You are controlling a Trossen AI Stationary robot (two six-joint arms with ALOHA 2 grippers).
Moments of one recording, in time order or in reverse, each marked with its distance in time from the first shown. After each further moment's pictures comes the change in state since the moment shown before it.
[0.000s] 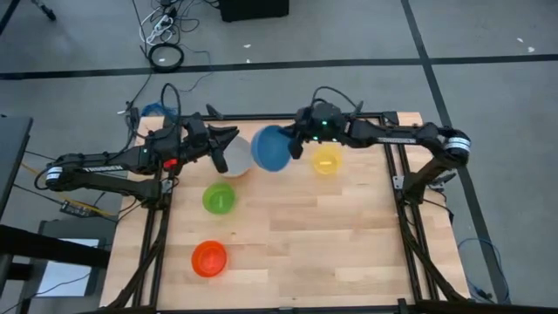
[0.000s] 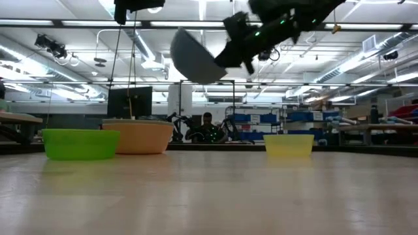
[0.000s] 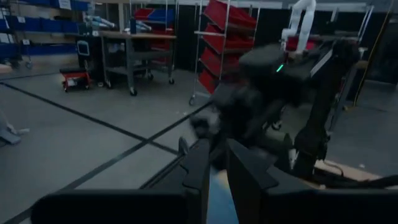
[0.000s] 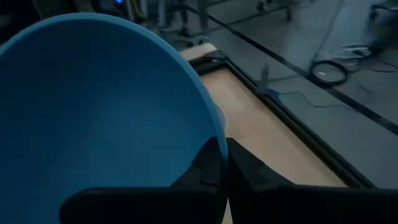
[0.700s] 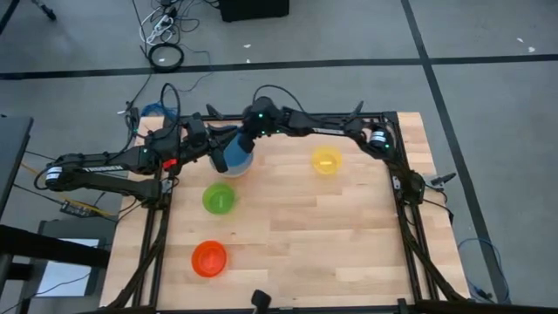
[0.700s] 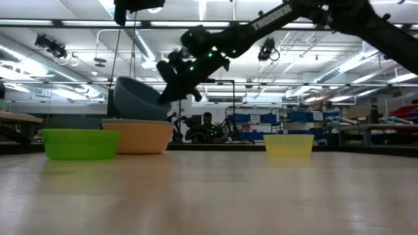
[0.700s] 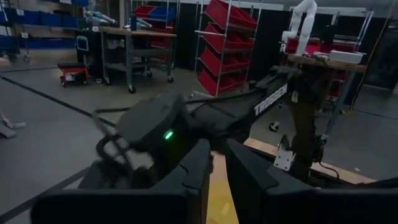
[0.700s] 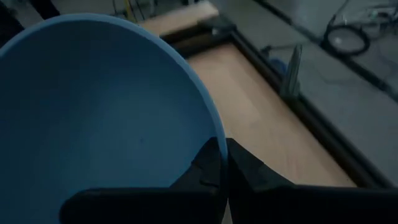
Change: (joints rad) left arm 0.000 0.000 0.000 -0.005 0.000 -0.033; right arm -0.012 0.716 0.849 -0.329 -0.009 -0.031
